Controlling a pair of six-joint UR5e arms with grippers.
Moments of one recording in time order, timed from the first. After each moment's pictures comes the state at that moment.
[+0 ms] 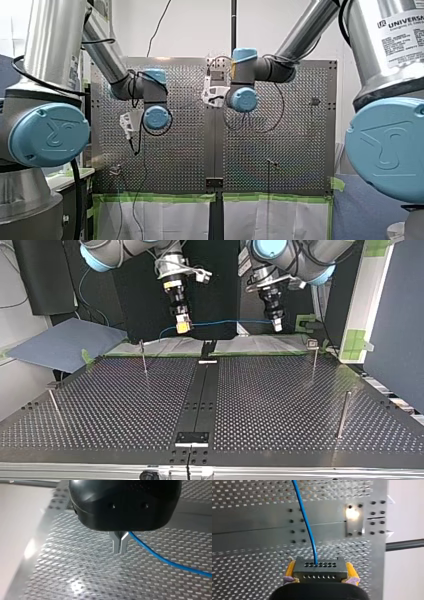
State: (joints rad) left arm -0.46 -1.69 -2.24 -2.25 -2.31 -1.78; right arm 2.38 -1.31 1.88 -0.73 1.77 1.62
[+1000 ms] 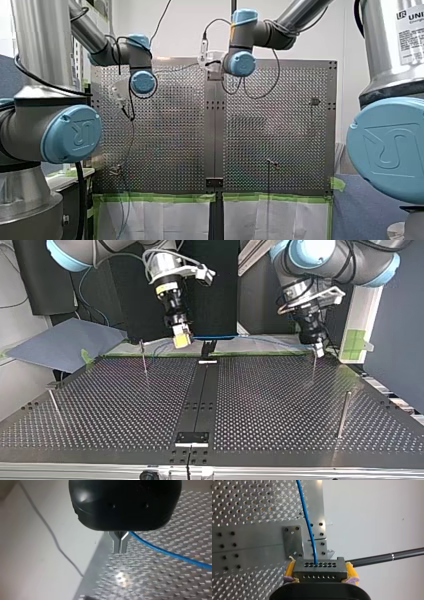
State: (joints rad) left arm -0.24 -1.43 -2.12 -2.48 -2.18 -1.95; right arm 2.39 -1.42 1.71 -0.58 1.70 1.58
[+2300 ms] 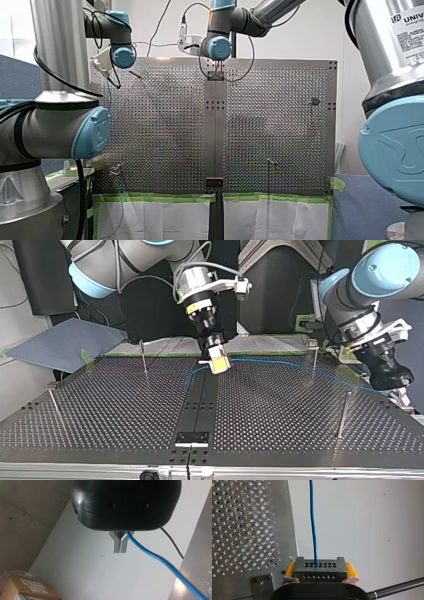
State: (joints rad) left arm 0.07 -1.38 -1.90 -2.53 -1.97 -2.10; right arm 2.49 -1.28 1.38 -0.45 1.70 1.56
